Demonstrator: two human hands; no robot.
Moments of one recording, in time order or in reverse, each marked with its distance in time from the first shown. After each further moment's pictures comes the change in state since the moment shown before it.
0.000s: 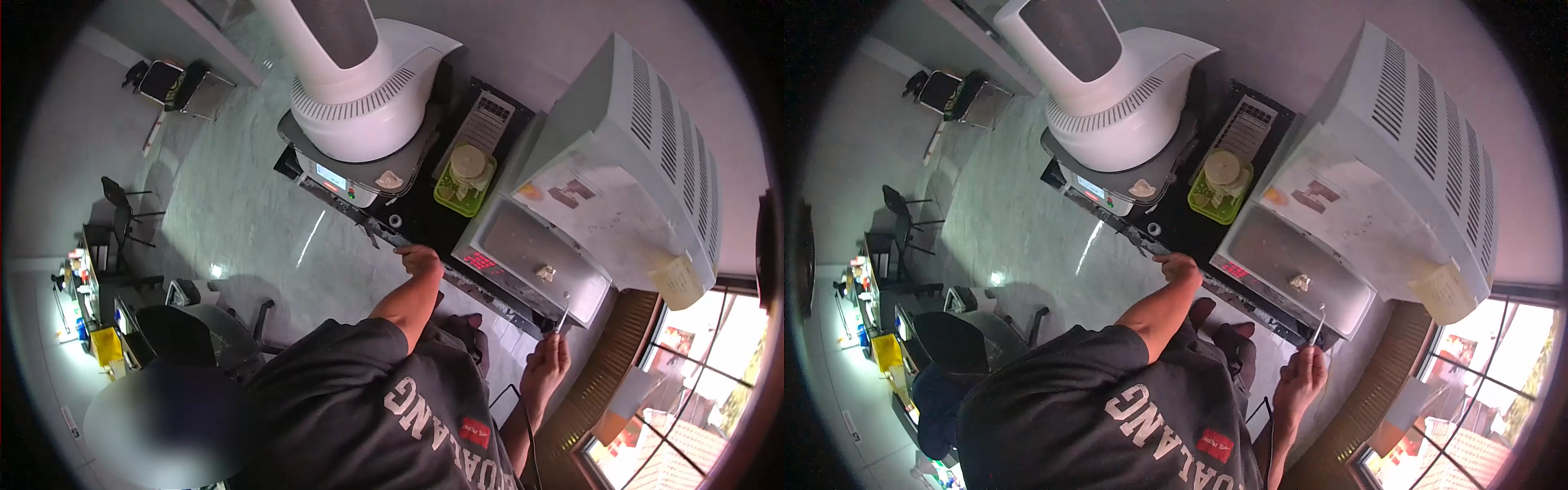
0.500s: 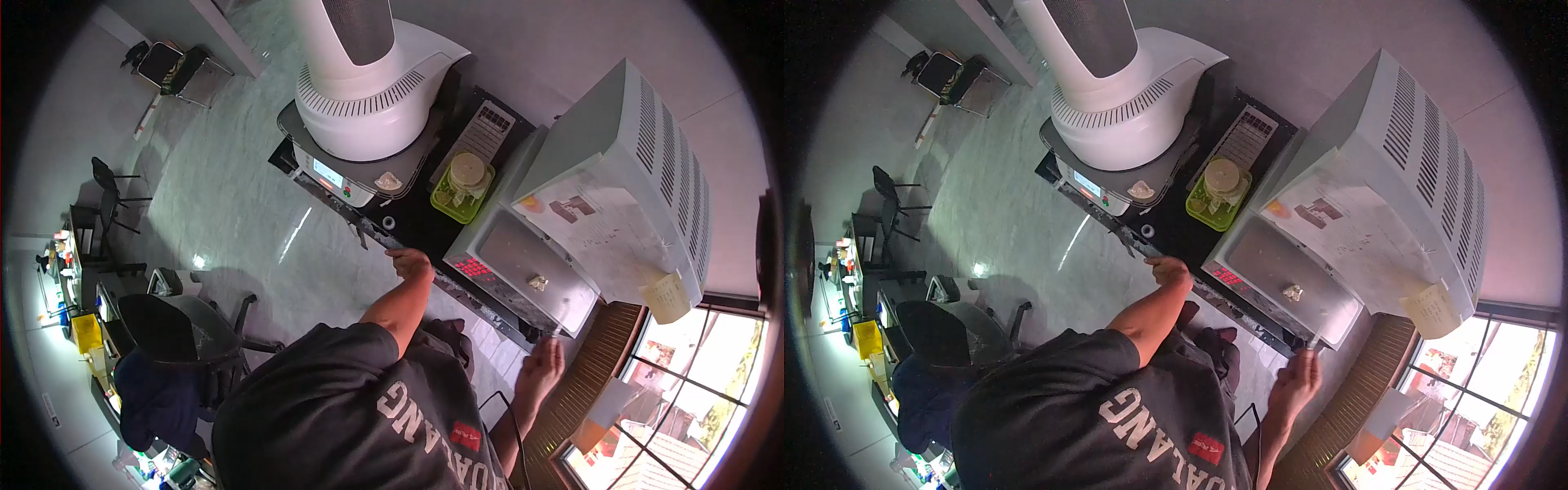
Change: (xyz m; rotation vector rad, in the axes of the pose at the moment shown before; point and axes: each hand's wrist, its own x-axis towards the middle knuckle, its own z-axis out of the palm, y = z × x) left_hand 0.006 -0.003 0.008 -0.026 0.027 0.028; right_hand 0.008 -0.005 0.003 -0.003 0.057 -0.029
